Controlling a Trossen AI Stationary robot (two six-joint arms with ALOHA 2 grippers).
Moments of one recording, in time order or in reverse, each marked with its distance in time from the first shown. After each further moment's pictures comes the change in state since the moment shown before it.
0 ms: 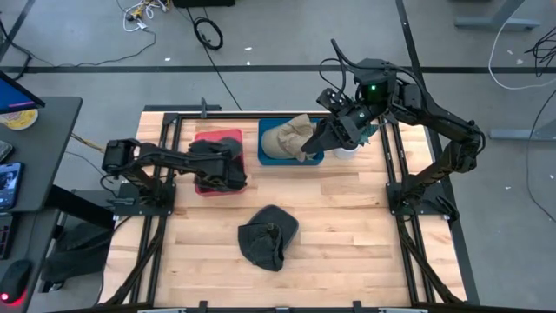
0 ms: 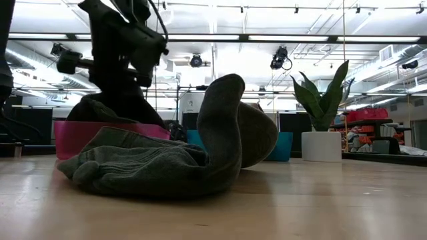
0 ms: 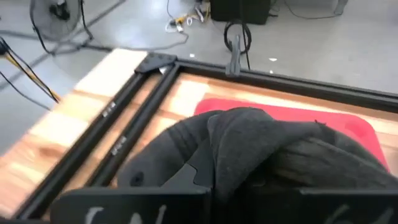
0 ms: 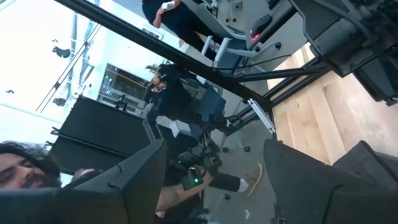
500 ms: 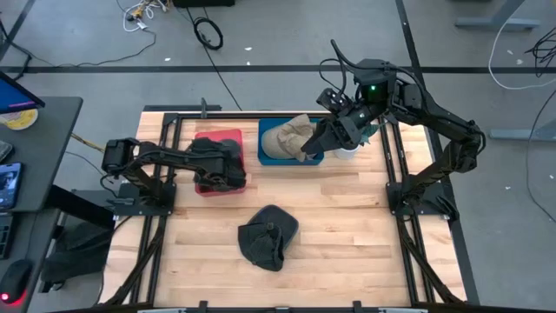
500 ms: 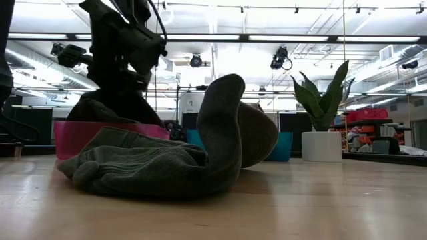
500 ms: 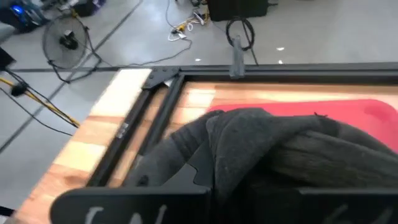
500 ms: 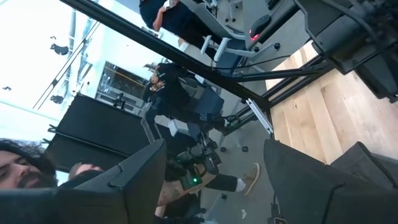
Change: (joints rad) left arm 0.016 -0.002 0.001 -0.014 -0.014 0.191; right arm 0.000 0.000 0.000 -0.008 0.000 -0.021
